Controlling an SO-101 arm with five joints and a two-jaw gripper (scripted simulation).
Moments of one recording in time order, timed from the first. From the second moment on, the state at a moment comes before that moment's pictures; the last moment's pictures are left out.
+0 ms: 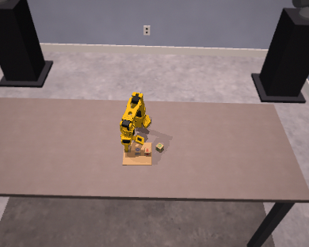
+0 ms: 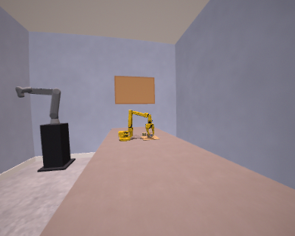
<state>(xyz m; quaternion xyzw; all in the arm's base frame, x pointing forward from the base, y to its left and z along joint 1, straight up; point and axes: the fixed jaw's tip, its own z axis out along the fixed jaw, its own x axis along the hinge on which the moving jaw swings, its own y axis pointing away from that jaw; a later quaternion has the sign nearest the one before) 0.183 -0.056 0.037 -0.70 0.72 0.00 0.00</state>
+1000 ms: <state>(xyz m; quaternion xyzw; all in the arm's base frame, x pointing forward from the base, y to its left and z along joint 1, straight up) 0.183 -0.056 0.026 -0.70 0.72 0.00 0.00</state>
